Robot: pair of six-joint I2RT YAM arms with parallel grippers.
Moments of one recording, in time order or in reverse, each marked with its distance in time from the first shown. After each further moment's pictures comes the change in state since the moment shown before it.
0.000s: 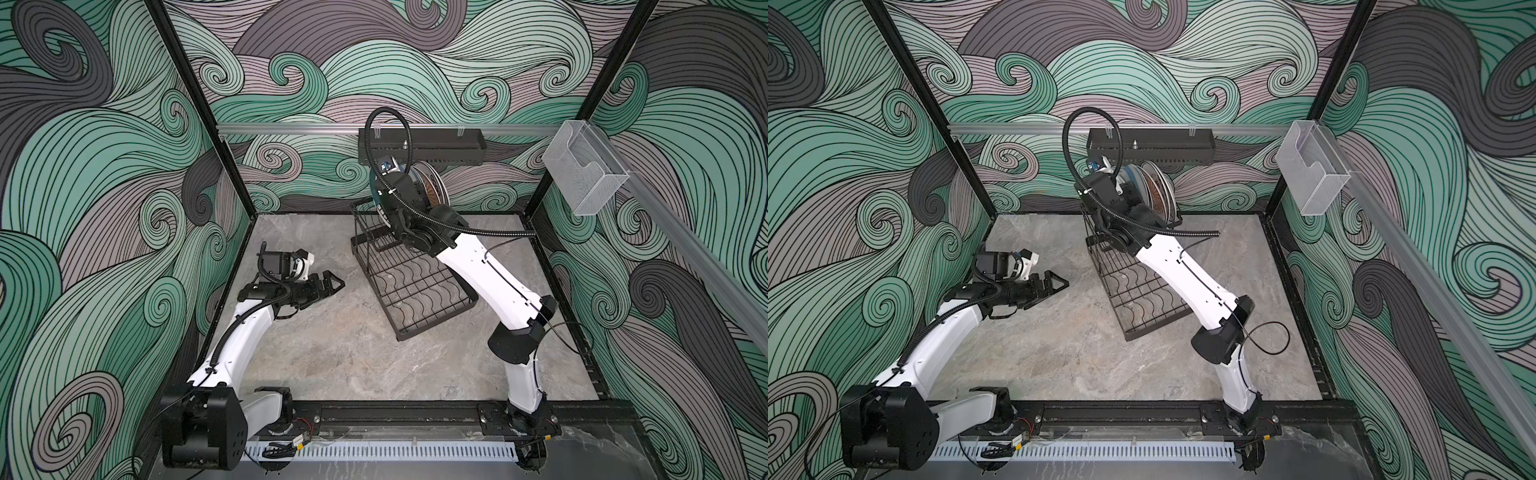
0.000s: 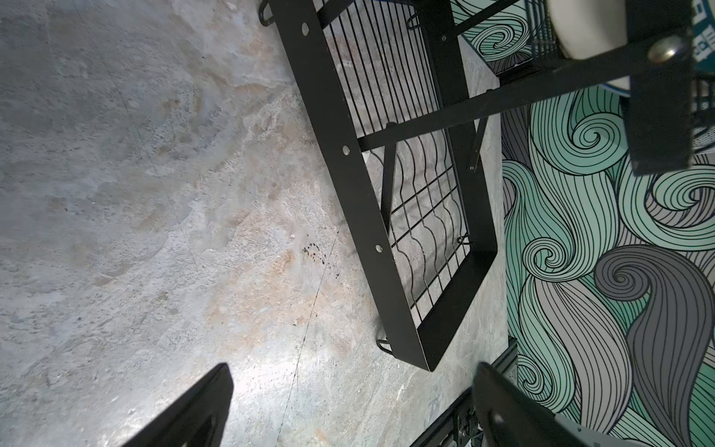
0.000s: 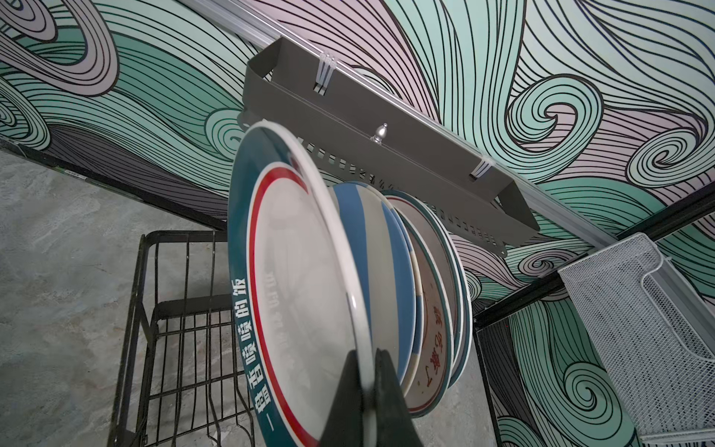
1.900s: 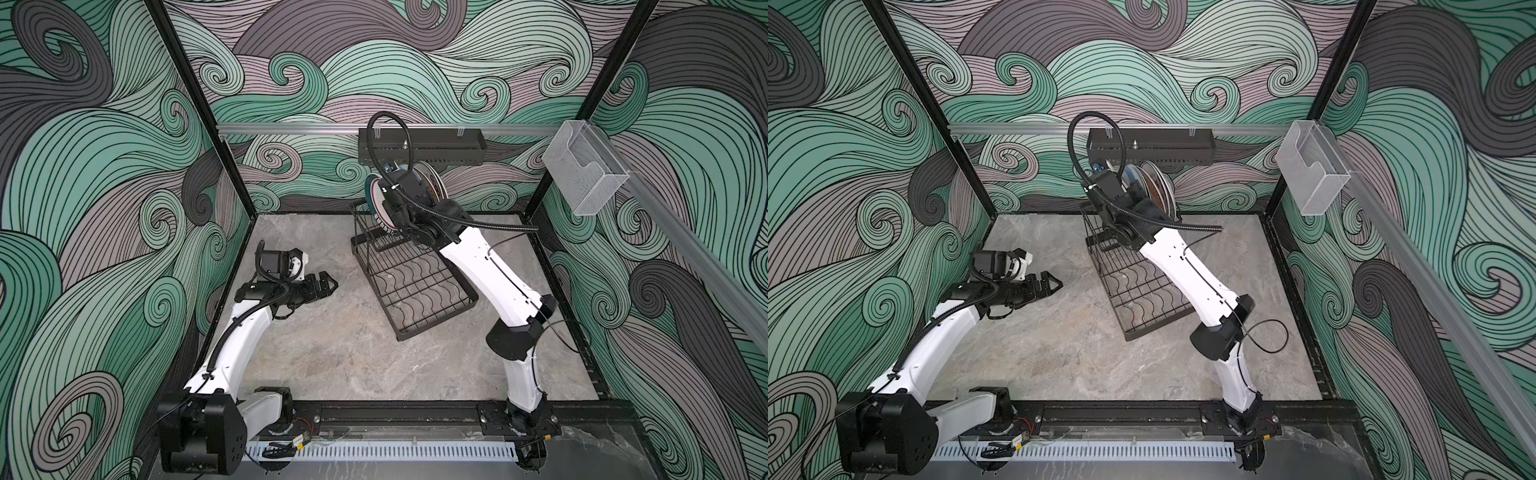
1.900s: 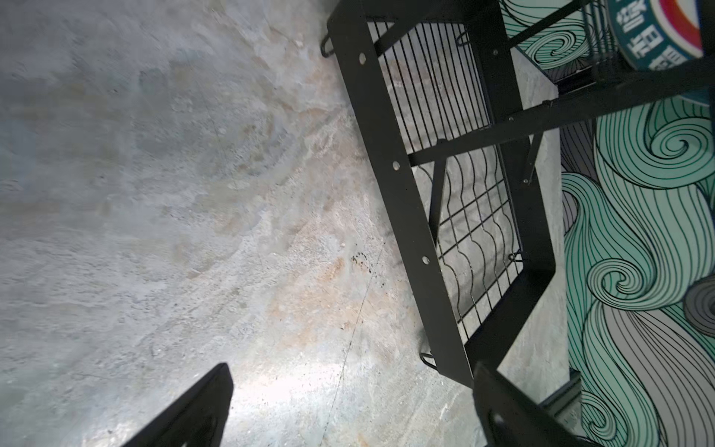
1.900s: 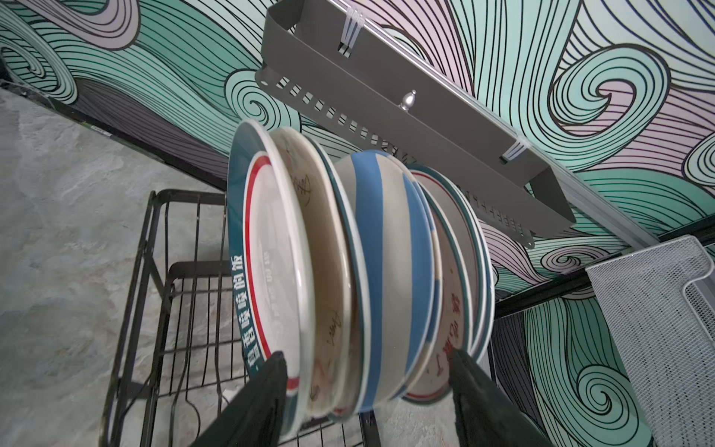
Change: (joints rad) left arm 0.000 -0.035 0.041 -0.072 -0.203 0.053; right arm -0.044 -0.056 -0.014 -0.137 -0.140 0.034
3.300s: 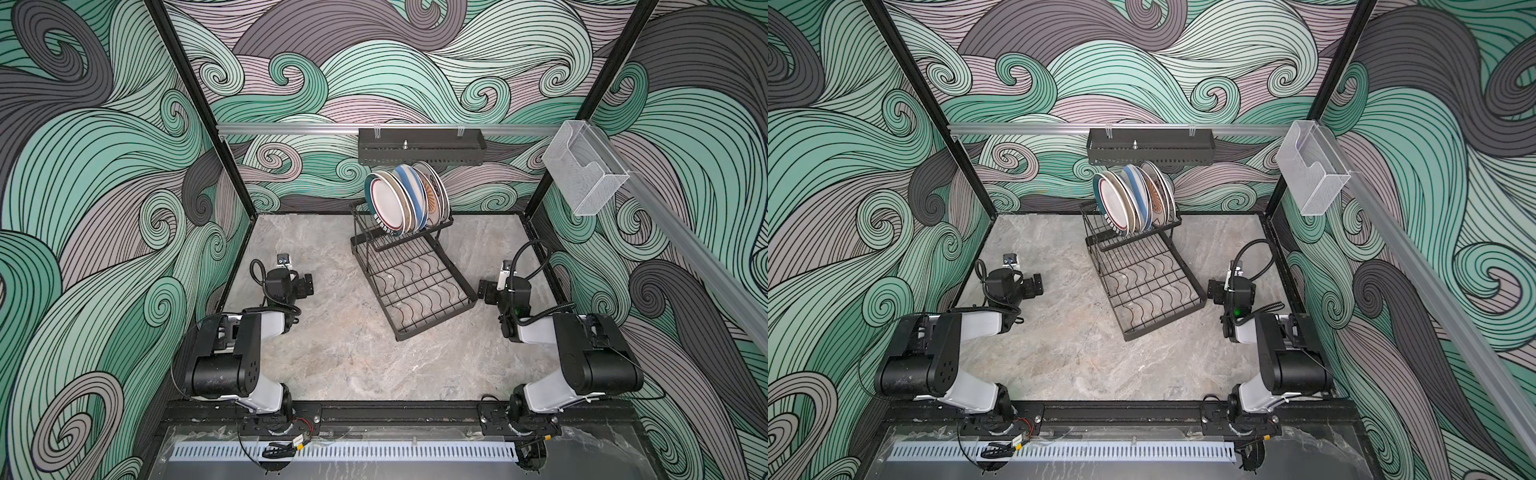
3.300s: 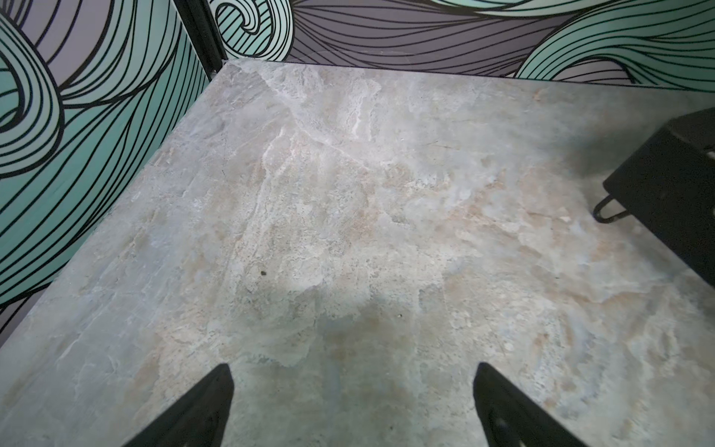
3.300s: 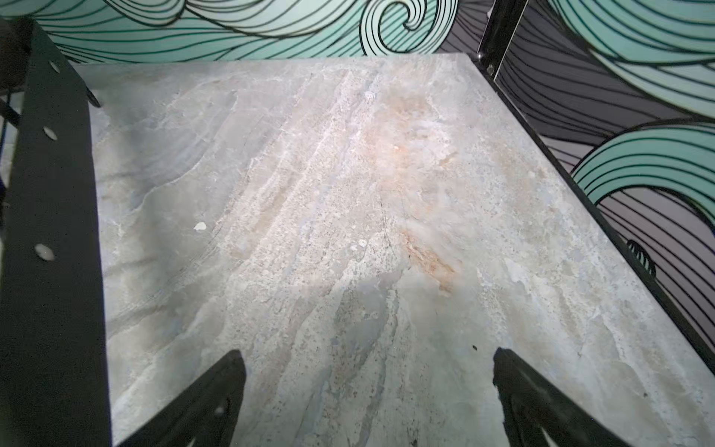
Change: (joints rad) left arm 0.089 0.385 -0.412 1.205 -0.525 0.307; right arm -0.819 -0.421 -2.049 1.759 -0.619 0.089
